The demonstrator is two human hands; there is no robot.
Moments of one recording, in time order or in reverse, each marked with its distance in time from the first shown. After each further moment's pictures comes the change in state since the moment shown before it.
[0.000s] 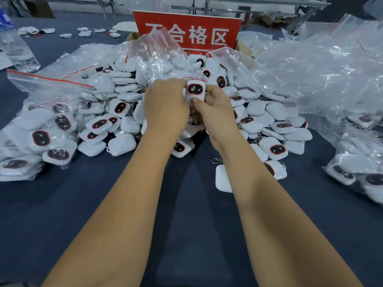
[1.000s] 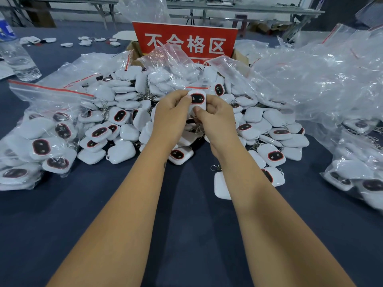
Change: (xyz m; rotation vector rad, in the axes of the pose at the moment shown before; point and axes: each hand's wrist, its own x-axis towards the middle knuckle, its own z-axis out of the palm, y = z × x) left_hand -0.008 0.003 0.010 -0.932 -0.101 -0.349; right_hand 0.000 -0.001 -0.004 -0.108 0.063 -0.031
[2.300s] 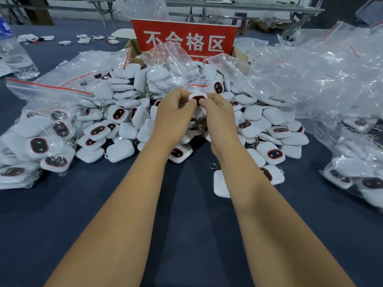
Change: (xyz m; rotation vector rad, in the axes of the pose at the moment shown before) left_hand -0.002 -0.002 0.001 0.226 -0.045 0.067; right_hand 0.001 0.000 0.002 0.124 0.055 0.105
